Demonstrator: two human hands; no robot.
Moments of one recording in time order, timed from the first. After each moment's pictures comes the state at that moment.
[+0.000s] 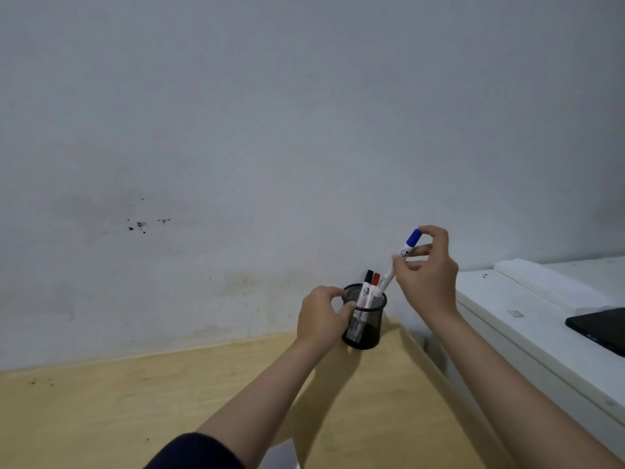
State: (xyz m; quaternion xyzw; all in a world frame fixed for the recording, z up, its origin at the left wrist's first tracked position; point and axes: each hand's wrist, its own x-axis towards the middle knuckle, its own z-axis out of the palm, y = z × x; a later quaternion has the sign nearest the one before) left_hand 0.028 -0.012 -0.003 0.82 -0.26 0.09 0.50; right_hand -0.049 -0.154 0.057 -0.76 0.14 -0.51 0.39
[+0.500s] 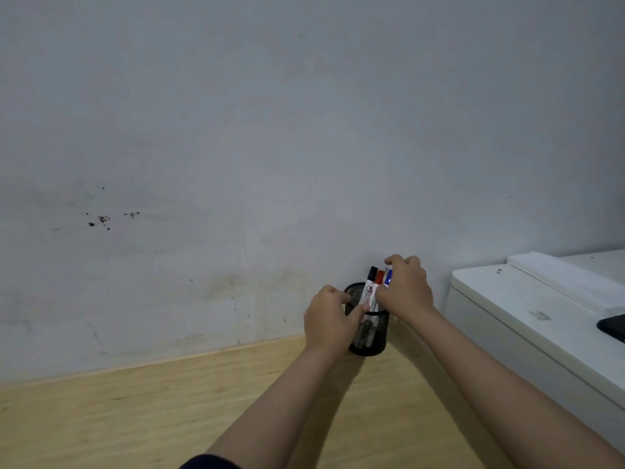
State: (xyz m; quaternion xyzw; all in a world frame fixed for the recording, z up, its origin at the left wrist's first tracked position) left_hand 0.062 -0.048 -0.030 0.85 -0.26 0.13 0.44; right_hand 0.031 -0.185 0.004 -0.90 0.27 -0.26 0.22
